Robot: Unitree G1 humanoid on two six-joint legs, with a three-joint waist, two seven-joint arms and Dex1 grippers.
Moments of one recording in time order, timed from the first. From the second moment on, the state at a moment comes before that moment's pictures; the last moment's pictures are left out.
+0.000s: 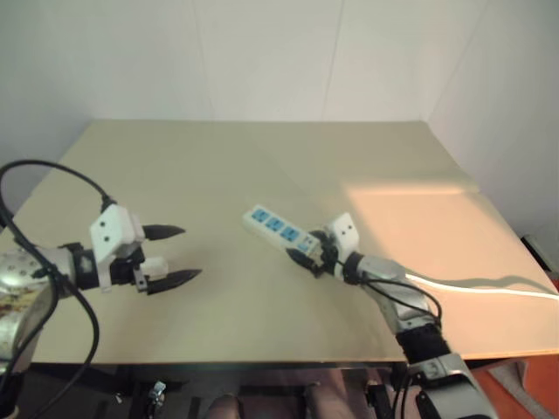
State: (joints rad) left arm -0.12 0.96 0.32 -0.36 -0.53 0.46 -1.08; right arm -0.51 -0.29 0.15 0.24 0.22 0.28 0.63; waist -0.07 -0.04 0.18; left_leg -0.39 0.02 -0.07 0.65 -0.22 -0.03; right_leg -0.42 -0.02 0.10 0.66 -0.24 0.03
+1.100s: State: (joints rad) left arm -0.08 0.97 0.36 -0.36 -0.53 0.46 -1.09; right arm -0.57 -0.24 0.10 0.50 0.22 0.07 0.88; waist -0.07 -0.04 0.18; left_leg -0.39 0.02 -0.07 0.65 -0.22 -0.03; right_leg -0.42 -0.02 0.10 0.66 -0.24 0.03
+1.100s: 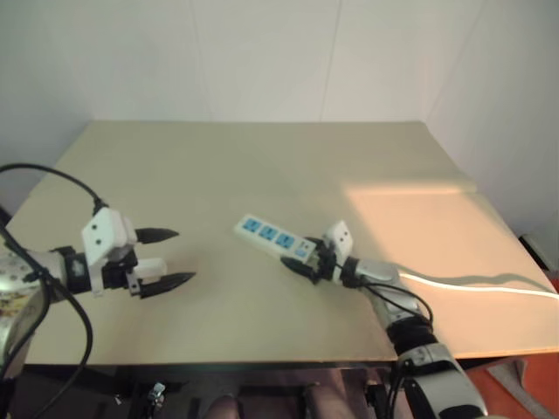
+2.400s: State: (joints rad) left arm -0.20 1.05 0.35 -0.23 -0.53 0.41 -1.22; right arm -0.56 -0.28 0.15 0.49 0.21 0.01 1.13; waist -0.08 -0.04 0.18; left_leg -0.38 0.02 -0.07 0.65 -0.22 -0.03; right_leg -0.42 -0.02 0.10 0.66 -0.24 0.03
